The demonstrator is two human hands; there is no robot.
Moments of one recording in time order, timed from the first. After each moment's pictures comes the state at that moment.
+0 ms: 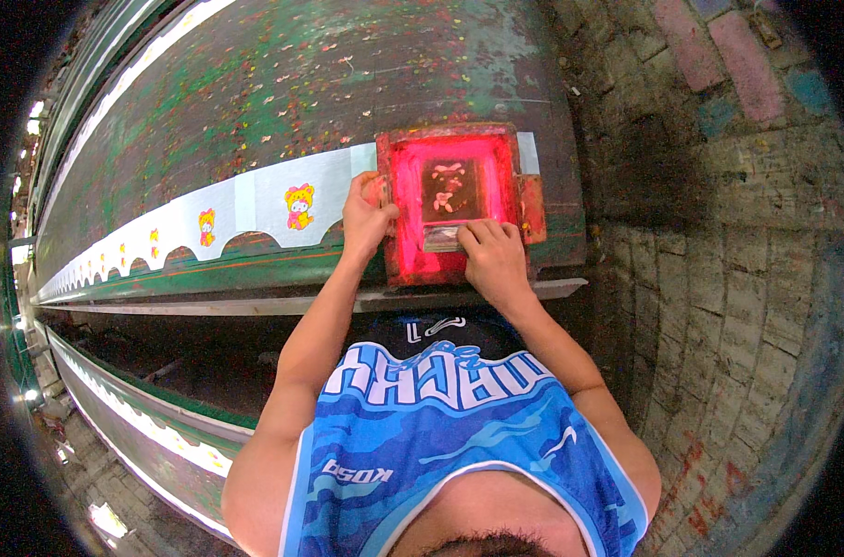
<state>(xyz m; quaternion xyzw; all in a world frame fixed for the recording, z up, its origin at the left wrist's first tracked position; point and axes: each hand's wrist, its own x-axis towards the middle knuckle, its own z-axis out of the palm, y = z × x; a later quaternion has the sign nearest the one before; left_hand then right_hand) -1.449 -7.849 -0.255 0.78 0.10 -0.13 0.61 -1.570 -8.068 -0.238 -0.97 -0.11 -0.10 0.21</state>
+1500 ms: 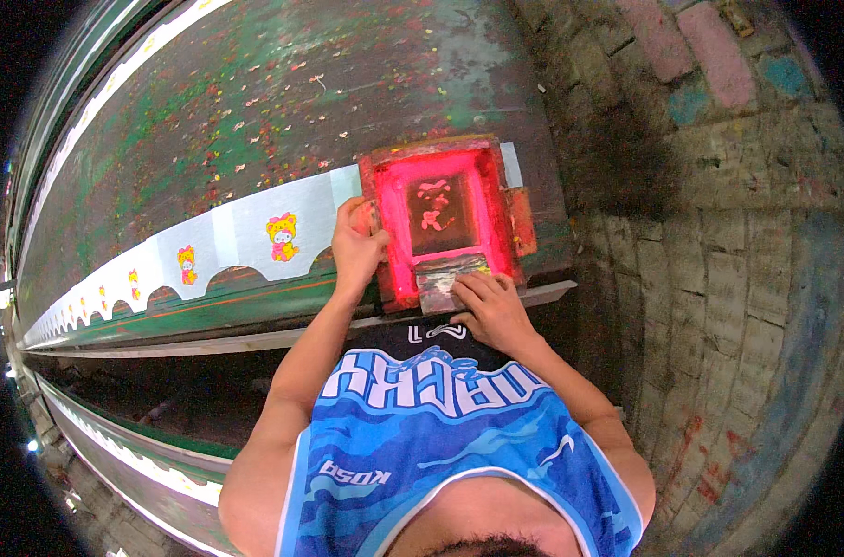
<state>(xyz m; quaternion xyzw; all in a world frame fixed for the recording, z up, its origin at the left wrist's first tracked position) -1.453 -7.844 -0.273 0.78 0.10 -0.15 0.60 -1.631 -8.070 -0.250 -0.96 -0.13 -0.01 0.26</state>
